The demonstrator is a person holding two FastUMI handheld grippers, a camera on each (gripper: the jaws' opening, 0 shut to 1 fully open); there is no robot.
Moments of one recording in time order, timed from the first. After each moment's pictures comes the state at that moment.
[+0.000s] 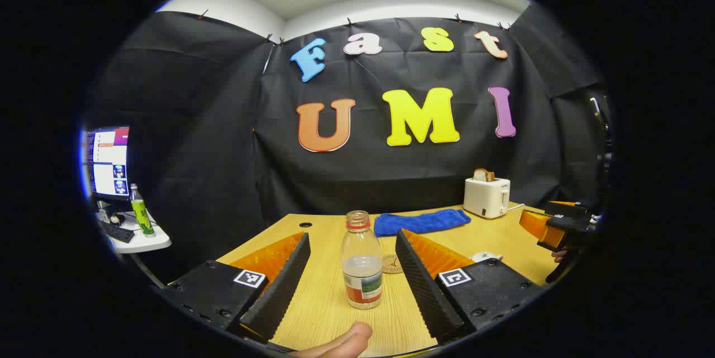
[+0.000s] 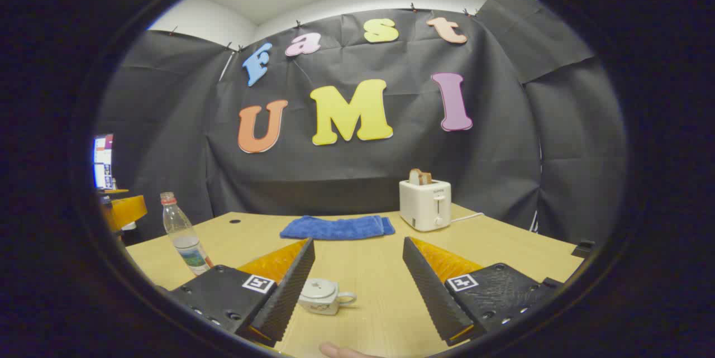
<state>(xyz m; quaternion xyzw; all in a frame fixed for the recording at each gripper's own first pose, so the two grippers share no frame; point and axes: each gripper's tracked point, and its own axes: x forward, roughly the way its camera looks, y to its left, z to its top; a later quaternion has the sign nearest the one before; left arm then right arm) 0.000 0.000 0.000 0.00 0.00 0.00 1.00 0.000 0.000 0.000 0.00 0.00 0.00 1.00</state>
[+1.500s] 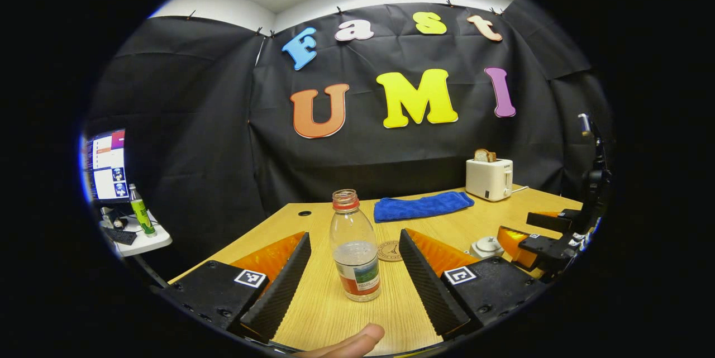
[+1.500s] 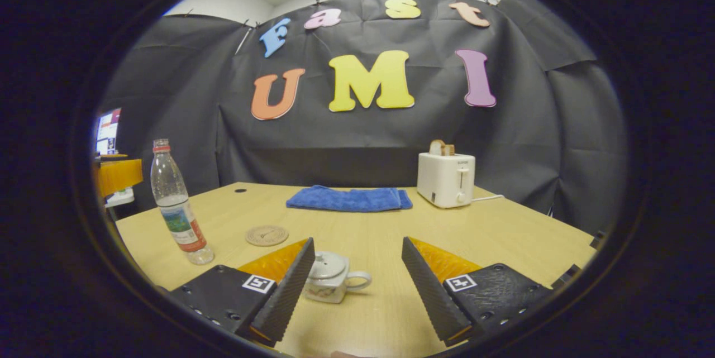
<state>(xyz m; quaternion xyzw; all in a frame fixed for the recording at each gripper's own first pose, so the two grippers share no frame) 0.008 -0.005 -0.021 0.01 0.03 0.01 1.00 0.041 0.033 -0.072 -0.04 0.06 0.05 1.00</state>
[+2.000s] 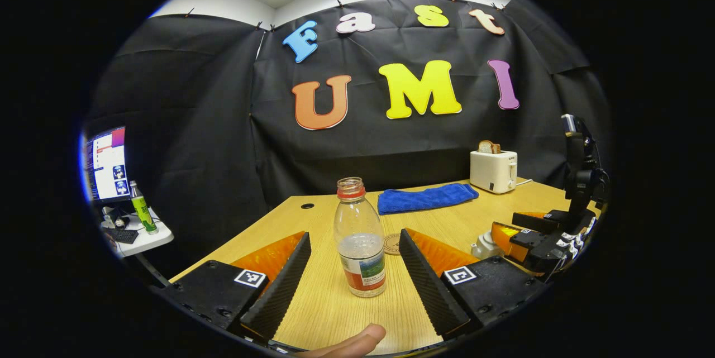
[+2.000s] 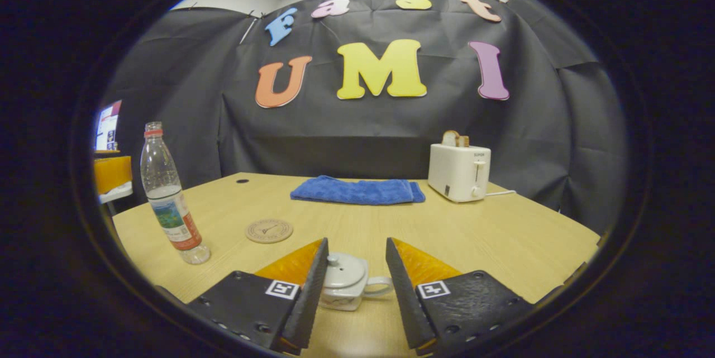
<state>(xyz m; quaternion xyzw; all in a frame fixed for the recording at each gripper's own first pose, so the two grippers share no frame) 0.011 0.000 -0.035 0.01 0.05 0.01 1.00 0.063 0.051 -0.085 -0.06 0.08 0.06 0.99</state>
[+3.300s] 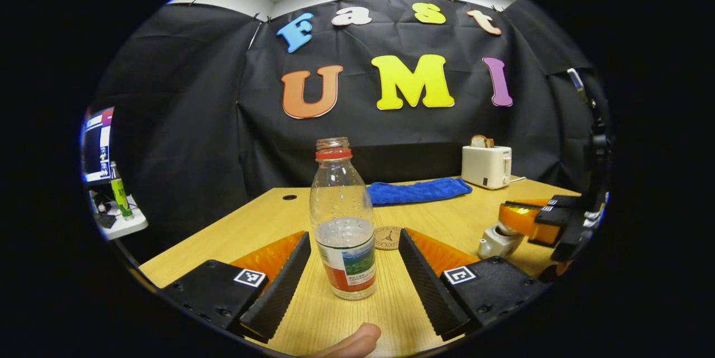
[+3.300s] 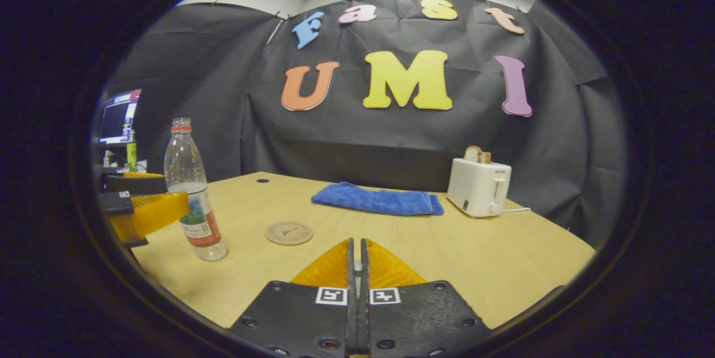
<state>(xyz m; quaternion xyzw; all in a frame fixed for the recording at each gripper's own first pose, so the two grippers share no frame) 0.047 -0.015 -0.082 0.00 0.04 -0.02 1.00 0.045 0.063 -0.061 -0.08 0.05 0.11 0.99</state>
